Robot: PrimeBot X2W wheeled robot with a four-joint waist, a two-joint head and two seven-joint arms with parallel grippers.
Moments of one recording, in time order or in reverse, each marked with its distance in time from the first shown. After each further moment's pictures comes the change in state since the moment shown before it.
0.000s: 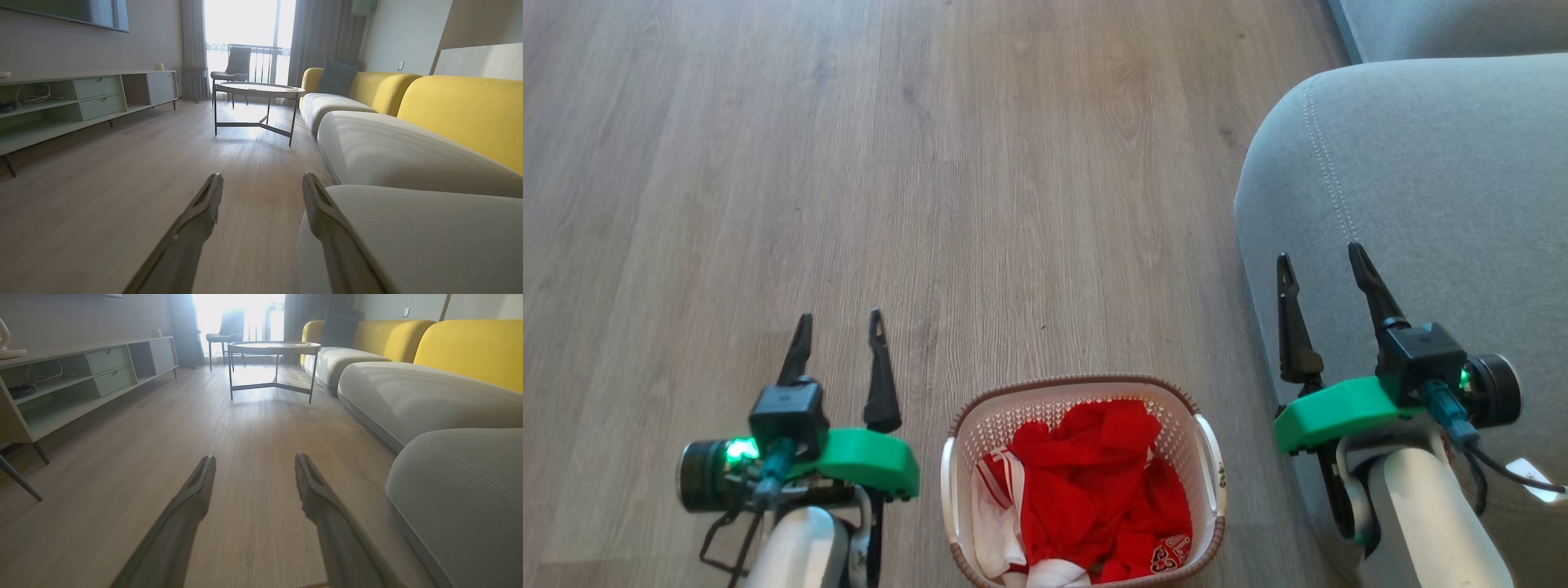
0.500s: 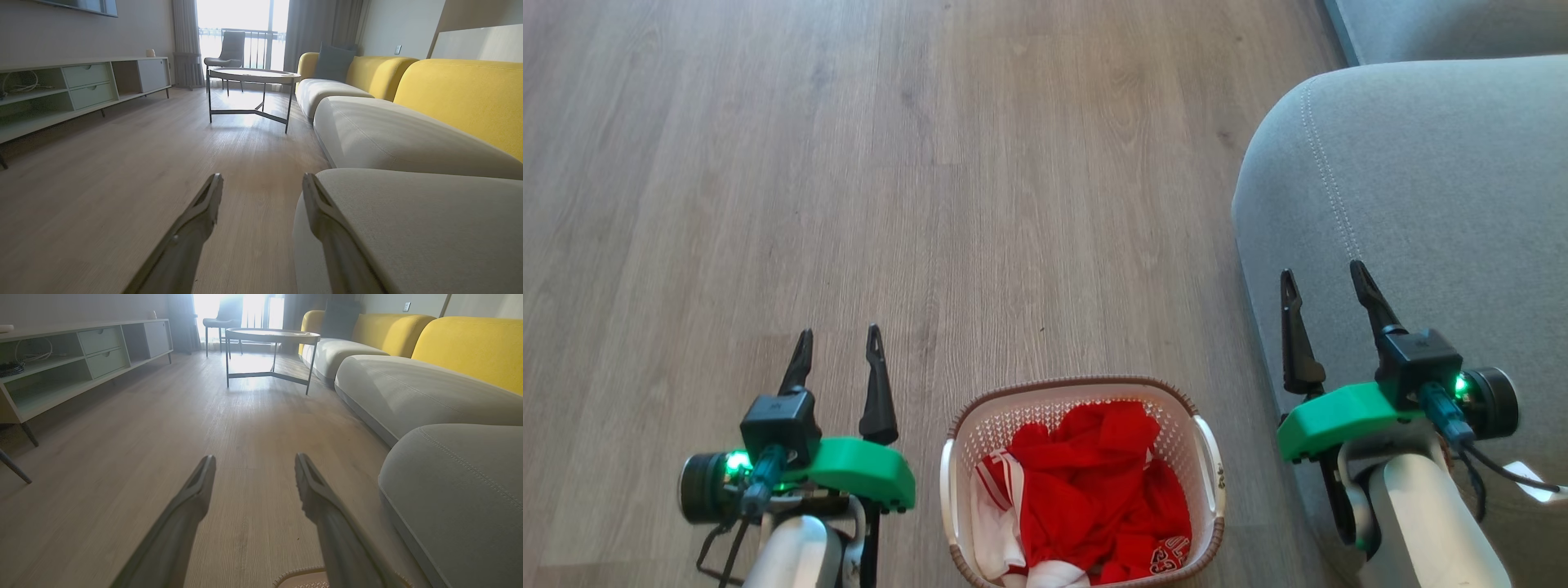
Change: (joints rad) left arm 0.014 -0.007 0.035 0.042 -0.044 -0.054 0.000; right arm 0.000 0.000 -0.014 0.065 0.012 0.000 0.000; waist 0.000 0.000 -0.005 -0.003
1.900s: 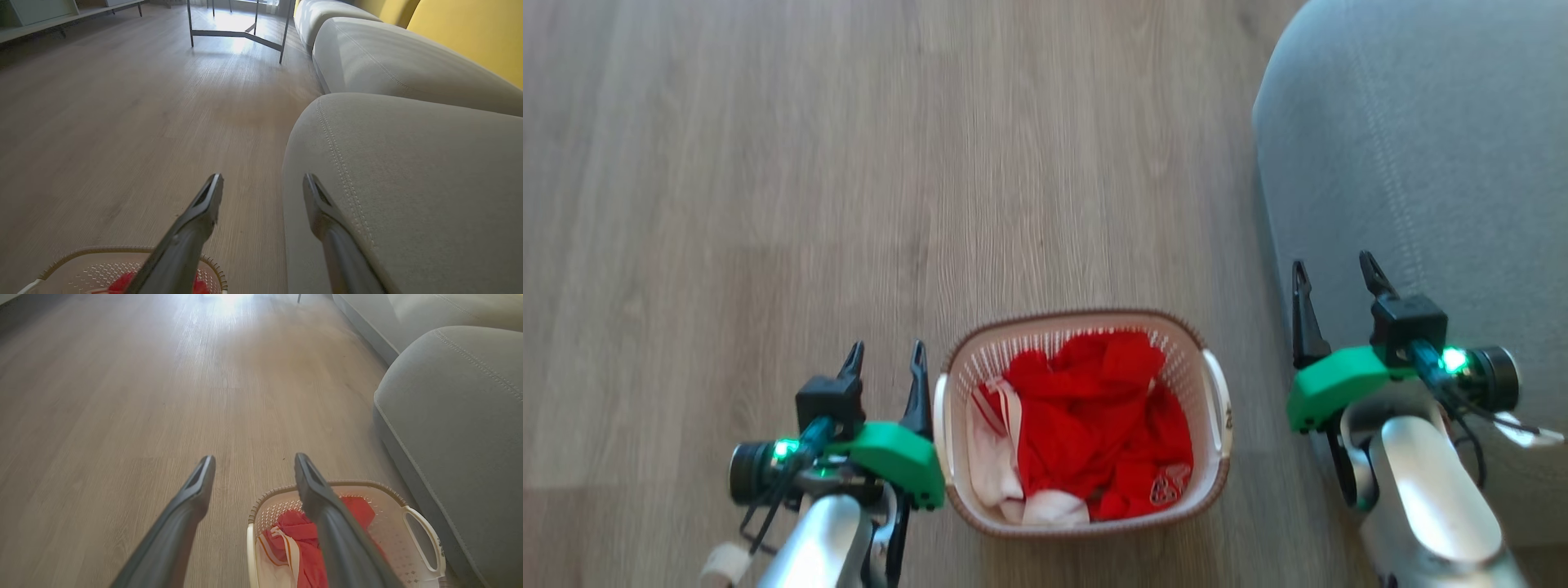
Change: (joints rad) left arm -0.117 -0.003 -0.114 0.246 -0.096 -0.028 0.000; right arm -0.129 0.000 -0.044 0.231 -0.046 0.000 0.000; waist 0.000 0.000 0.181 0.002
